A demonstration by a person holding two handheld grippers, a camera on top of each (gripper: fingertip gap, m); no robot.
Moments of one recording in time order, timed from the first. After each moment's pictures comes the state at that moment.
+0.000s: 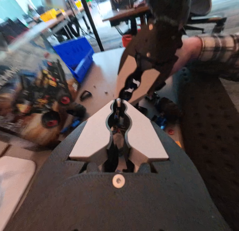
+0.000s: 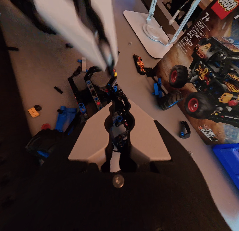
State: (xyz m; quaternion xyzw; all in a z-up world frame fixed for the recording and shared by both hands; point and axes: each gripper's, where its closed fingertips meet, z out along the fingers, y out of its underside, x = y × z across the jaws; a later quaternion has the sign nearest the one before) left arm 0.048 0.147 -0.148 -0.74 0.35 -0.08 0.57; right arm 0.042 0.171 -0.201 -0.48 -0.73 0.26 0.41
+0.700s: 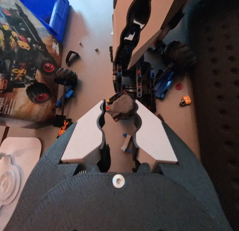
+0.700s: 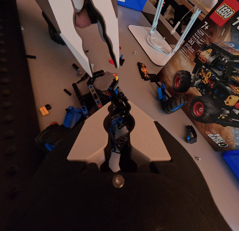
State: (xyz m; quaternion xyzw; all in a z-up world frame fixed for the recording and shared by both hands) left arm 0.010 0.132 -0.200 -0.80 0.42 -0.03 0.42; right arm 0.048 0.165 -0.197 -0.46 -0.72 0.31 0.41
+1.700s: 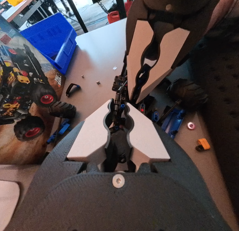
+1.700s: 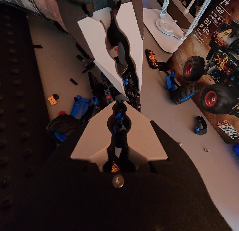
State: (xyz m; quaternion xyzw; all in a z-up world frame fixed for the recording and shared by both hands) left arm 0.057 0.180 -0.198 -0.75 0.41 -0.08 0.51; right arm 0.063 0.162 -0.210 -0.48 -0.74 0.30 0.37
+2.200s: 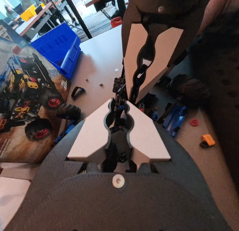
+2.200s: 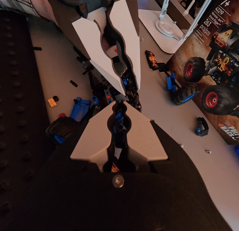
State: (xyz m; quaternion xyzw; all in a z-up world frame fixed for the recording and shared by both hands) left arm 0.055 0.177 -0.196 -0.73 0.43 -0.05 0.53; right arm 0.060 0.161 -0.210 -0.48 -0.73 0.31 0.37
